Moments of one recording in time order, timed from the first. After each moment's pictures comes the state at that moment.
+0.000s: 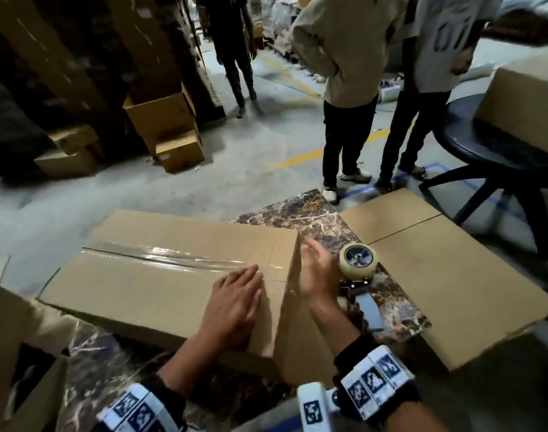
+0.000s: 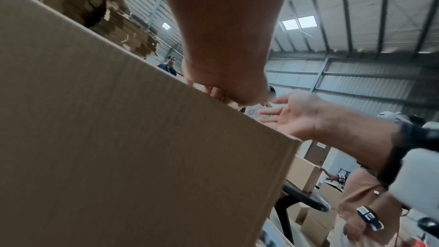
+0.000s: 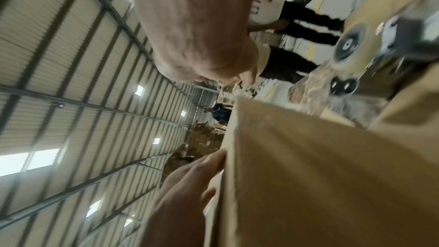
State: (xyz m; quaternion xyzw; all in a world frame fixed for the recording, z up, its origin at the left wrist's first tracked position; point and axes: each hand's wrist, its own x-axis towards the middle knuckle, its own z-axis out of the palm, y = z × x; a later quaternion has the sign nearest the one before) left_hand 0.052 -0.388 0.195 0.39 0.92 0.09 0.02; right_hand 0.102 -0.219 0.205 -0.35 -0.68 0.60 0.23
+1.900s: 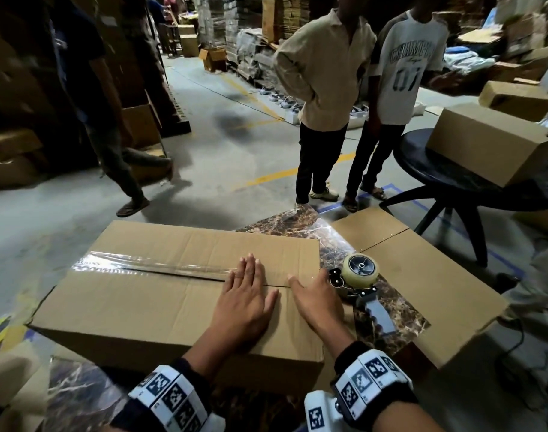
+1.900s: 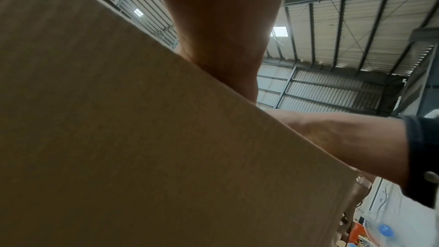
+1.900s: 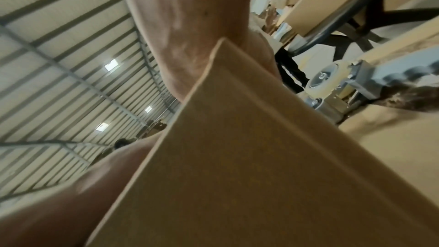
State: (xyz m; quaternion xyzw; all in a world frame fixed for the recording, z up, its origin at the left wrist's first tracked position) left_hand -0.010 -0.428 0.173 0.40 0.91 0.06 0.08; right_hand 0.065 -0.292 0.170 -0.48 -0.81 0.32 0.06
